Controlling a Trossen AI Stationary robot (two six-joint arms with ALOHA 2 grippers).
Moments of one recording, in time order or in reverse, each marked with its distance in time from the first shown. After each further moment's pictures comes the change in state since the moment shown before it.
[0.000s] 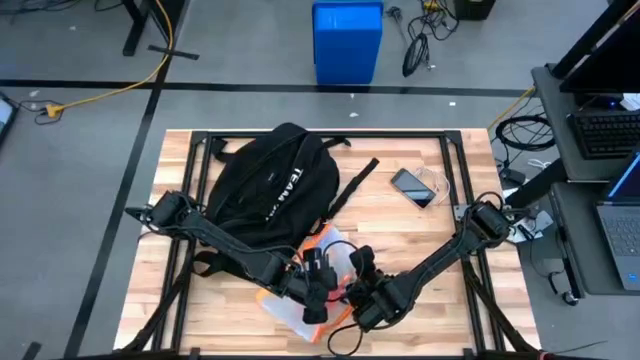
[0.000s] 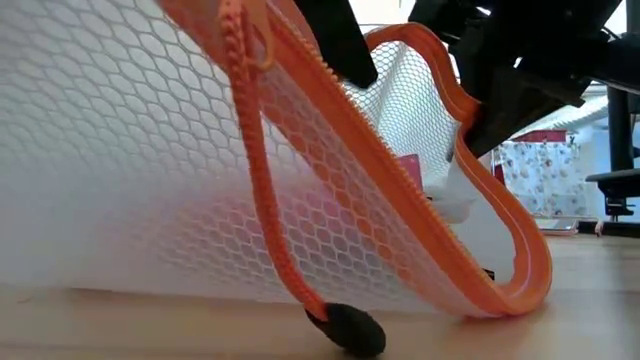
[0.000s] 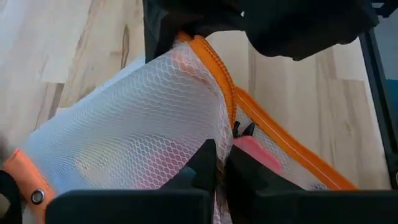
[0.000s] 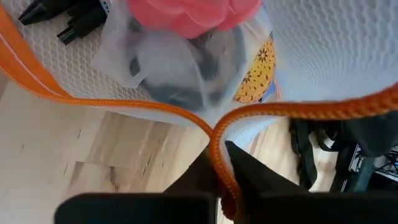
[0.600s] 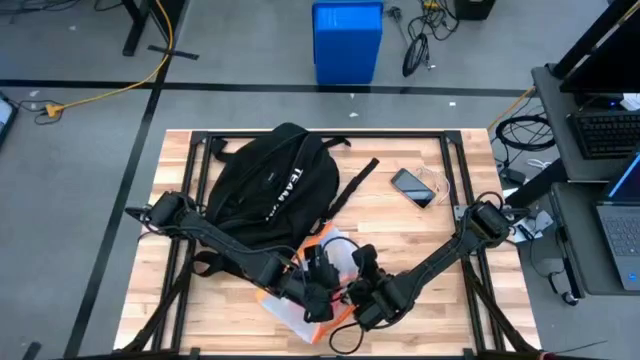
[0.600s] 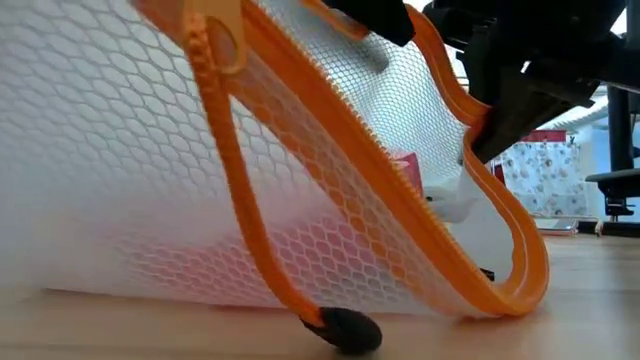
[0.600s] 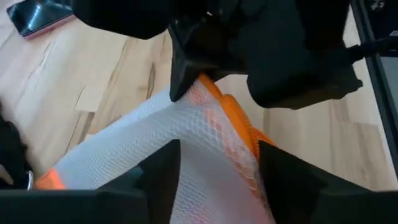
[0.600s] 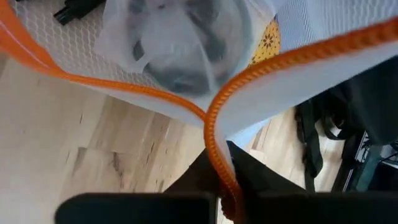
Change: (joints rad) left arm -0.009 -0.010 0.000 0.080 -0.126 0.001; right arm 0.000 0.000 0.000 -0.049 -0.023 0.045
